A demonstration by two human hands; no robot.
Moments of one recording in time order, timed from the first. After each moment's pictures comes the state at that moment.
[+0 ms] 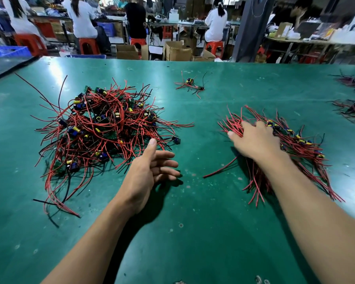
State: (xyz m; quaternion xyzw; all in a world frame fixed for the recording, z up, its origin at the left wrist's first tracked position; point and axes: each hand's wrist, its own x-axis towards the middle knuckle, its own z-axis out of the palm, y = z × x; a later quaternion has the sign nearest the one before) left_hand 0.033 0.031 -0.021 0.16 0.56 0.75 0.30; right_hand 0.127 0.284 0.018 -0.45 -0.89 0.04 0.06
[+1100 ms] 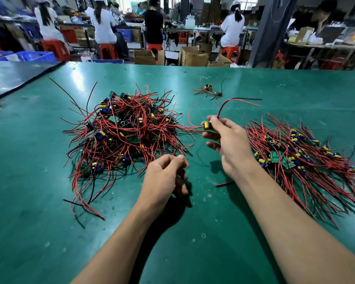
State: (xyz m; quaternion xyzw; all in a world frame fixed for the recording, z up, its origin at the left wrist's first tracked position) left_hand 0.032 0.023 -0.014 0.15 0.62 0.73 0.23; right_hand 0.060 0.179 0.027 -0.23 -0.57 0.72 0.31
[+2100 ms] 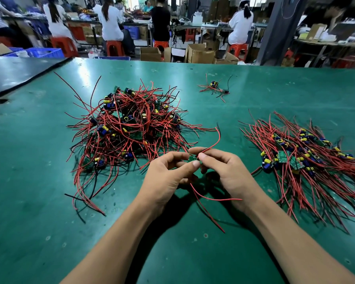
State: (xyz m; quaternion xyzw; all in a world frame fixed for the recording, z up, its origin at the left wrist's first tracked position) left_hand 0.032 0.022 -0.023 0.18 0.59 0.75 0.24; right_hand 0.105 0.159 -0.015 -0.13 -0.66 0.73 0.14
